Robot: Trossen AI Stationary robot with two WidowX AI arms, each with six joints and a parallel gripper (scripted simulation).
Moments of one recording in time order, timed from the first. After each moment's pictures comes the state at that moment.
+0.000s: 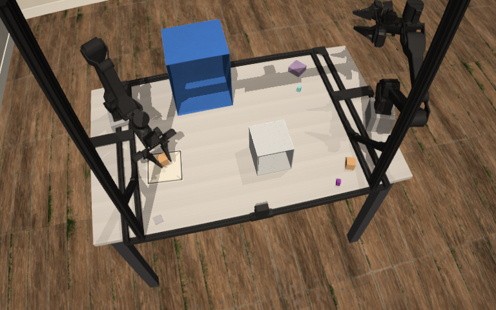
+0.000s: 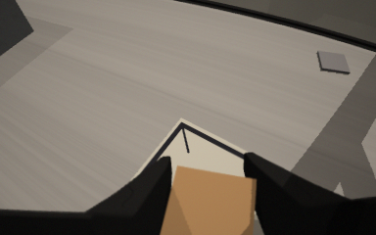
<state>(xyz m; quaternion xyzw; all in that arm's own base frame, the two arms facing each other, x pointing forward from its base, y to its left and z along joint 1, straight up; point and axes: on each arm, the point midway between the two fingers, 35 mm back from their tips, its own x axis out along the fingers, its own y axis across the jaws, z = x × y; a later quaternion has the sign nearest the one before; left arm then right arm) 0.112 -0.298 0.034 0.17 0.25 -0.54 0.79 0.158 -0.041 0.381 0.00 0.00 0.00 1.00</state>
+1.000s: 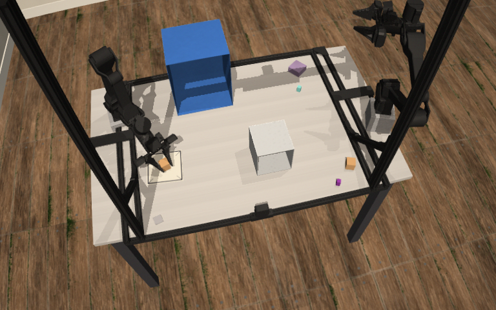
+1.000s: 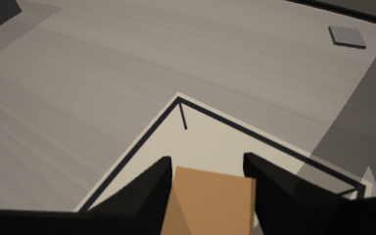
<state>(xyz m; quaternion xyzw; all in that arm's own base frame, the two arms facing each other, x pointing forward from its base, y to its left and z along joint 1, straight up) 0.112 -0.297 0.000 0.17 0.25 -0.54 0.79 0.158 -0.041 0.381 0.00 0.00 0.00 1.00</state>
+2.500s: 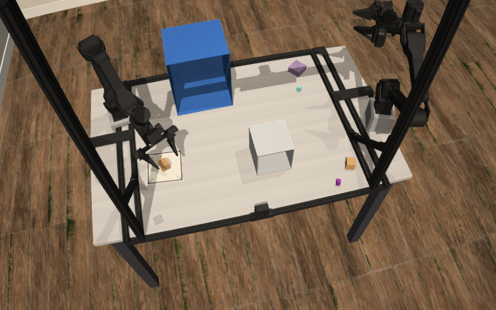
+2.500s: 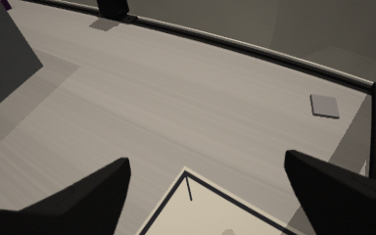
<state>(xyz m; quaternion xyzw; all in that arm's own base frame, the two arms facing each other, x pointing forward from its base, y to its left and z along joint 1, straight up) 0.121 -0.321 0.079 0.17 0.25 -0.54 0.79 0.158 -0.041 0.381 0.00 0.00 0.00 1.00</state>
